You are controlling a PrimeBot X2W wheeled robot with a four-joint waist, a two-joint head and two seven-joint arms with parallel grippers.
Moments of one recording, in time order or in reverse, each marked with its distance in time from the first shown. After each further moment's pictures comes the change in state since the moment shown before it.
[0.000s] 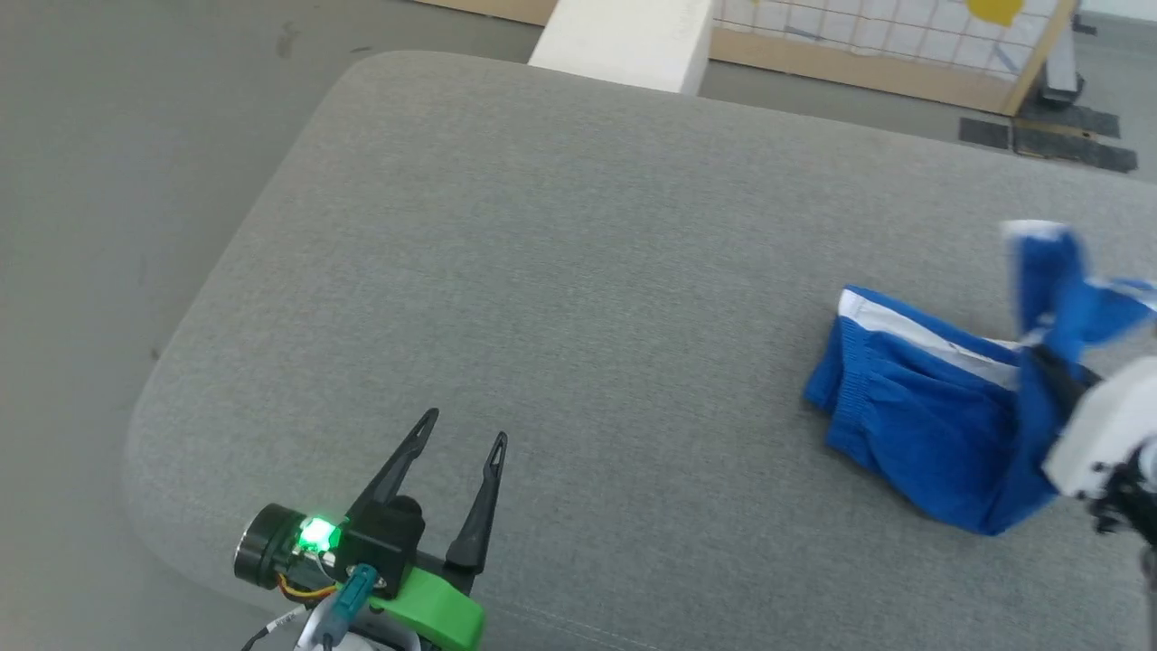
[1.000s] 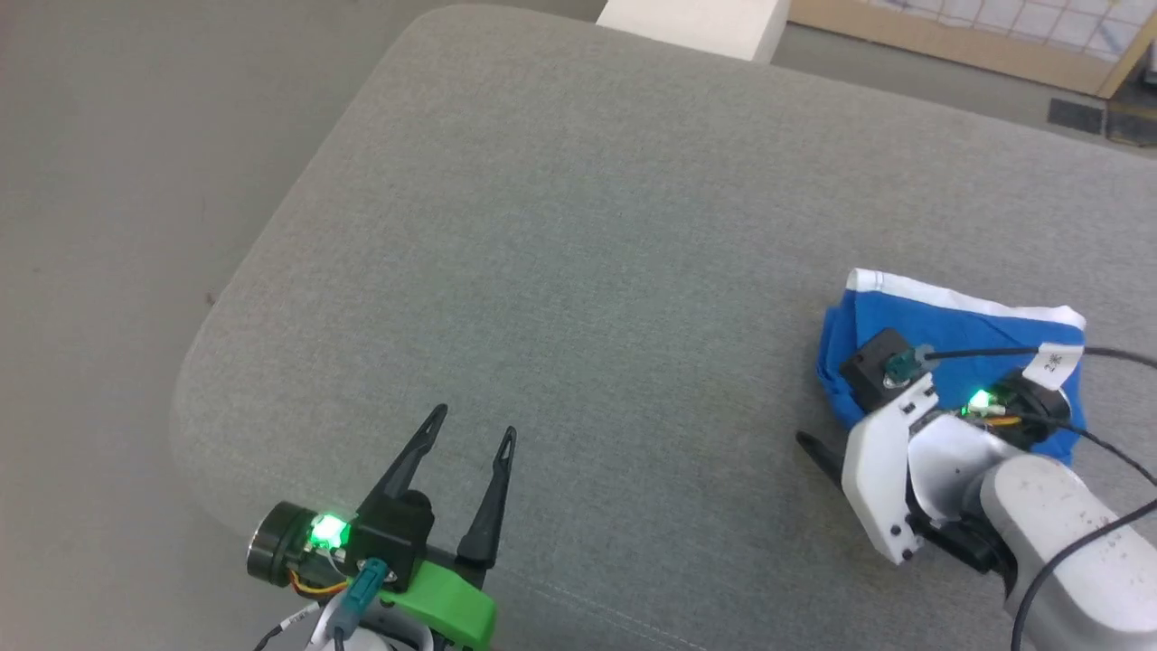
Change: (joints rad) left arm -0.008 -0.033 0.005 0.013 0.000 0.005 0.000; right arm -0.210 -0.196 0.770 0.199 -0.033 0.000 -0.080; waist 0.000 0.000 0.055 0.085
